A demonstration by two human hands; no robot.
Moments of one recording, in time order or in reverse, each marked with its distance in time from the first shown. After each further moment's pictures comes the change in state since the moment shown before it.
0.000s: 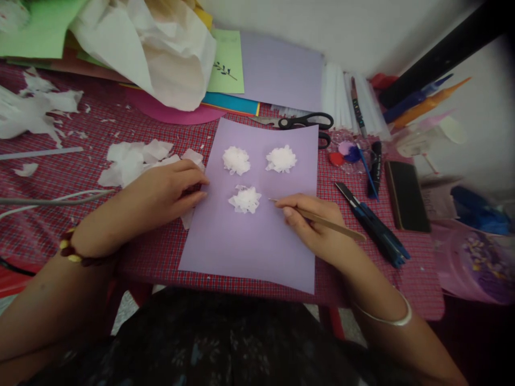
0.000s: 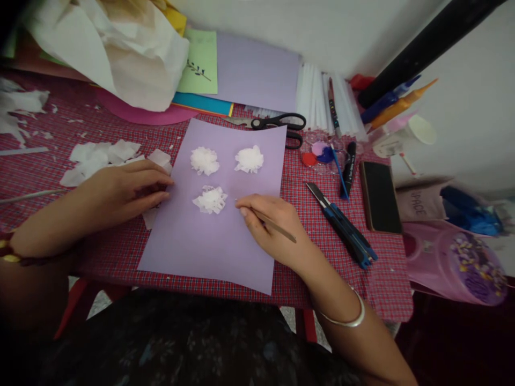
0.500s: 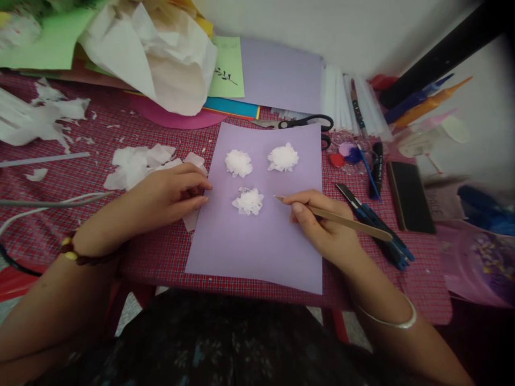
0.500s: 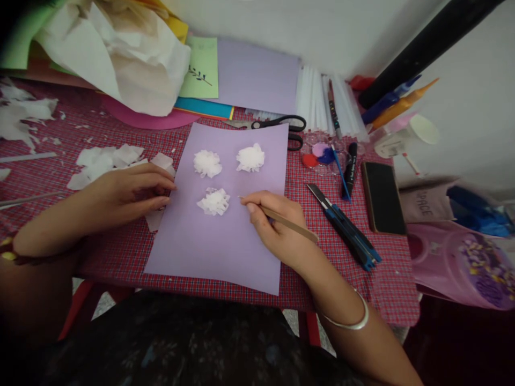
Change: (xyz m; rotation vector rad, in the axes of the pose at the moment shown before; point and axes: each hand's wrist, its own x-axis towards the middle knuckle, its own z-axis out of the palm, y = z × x) left_hand 0.001 0.004 -0.008 -0.161 -0.027 -0.036; right_hand -0.003 0.002 -0.004 0.109 0.107 0.079
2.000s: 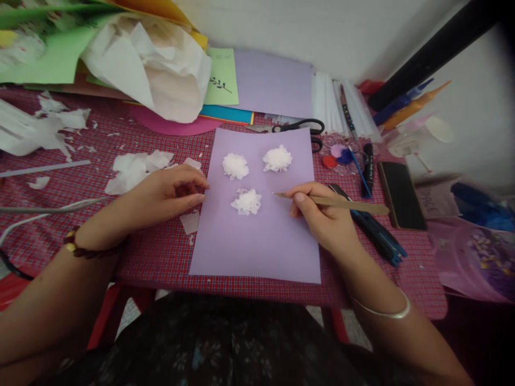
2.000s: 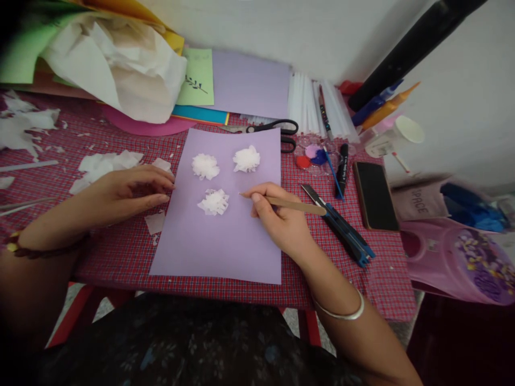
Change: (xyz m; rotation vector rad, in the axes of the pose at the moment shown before) left_hand 0.002 -0.002 0.000 -0.277 0.041 -0.100; right_hand 0.006 0.007 -0.002 0.179 0.089 0.153
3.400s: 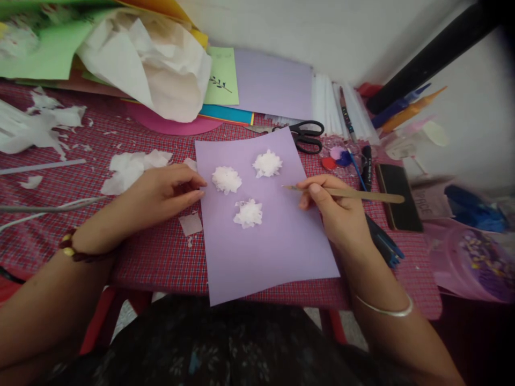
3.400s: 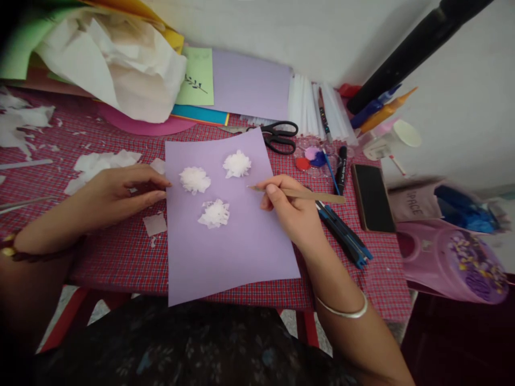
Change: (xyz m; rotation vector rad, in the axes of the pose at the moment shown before) left_hand -0.001 -0.004 0.000 0.133 0.103 0.025; right_hand 0.010 0.011 -0.009 0.198 0.060 0.035
